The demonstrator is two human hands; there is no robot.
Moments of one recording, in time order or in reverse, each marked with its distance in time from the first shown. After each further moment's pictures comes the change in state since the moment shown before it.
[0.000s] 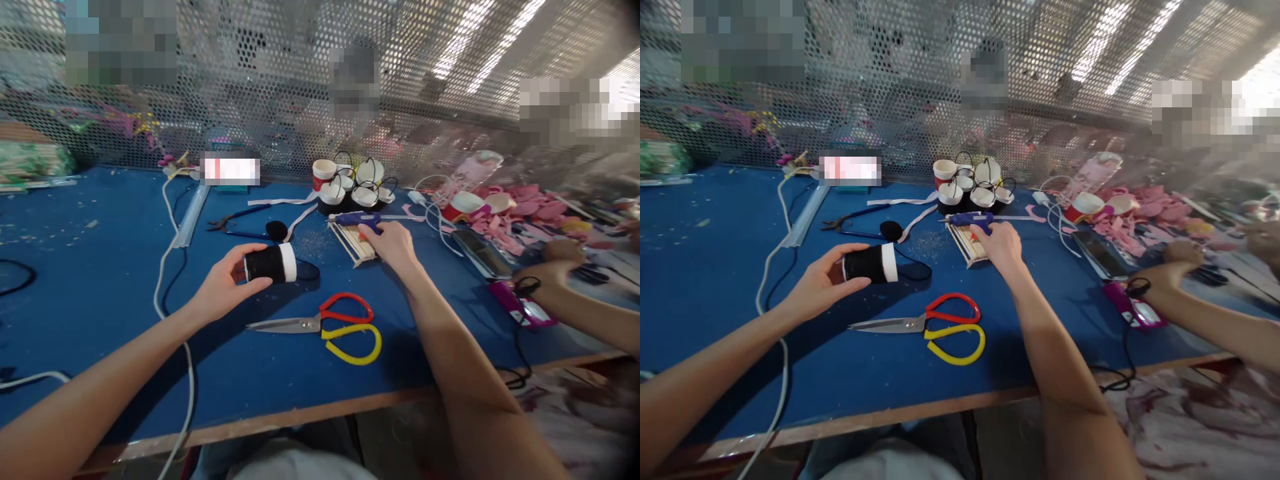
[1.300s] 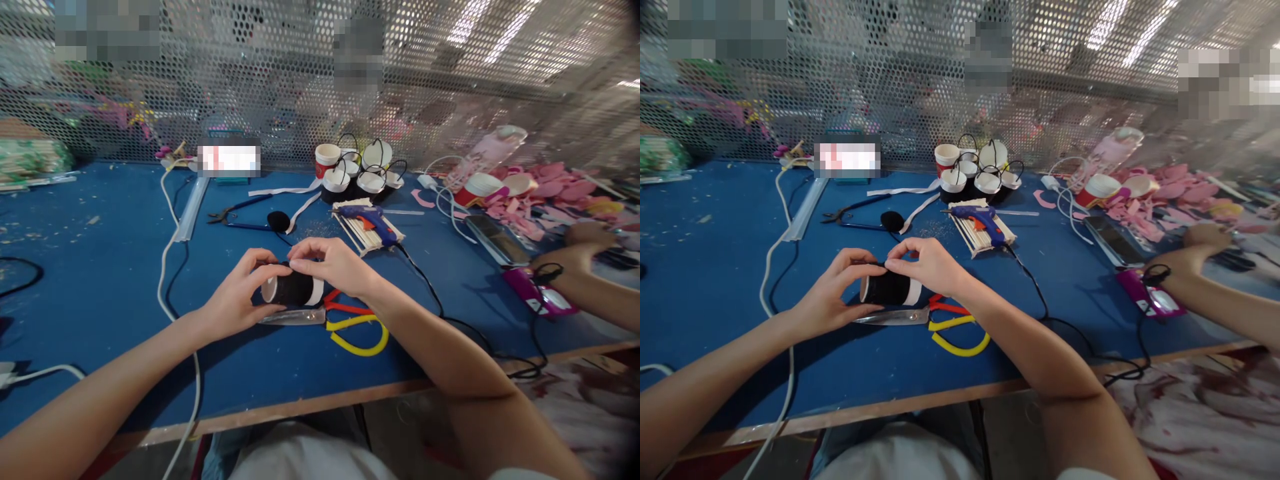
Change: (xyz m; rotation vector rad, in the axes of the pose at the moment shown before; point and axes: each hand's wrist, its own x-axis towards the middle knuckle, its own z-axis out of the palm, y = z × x) left_hand -0.012 0.007 0.008 0.577 -0.162 0.553; right_hand -0.076 -0.103 -0.016 1.075 -0.569 -0.433
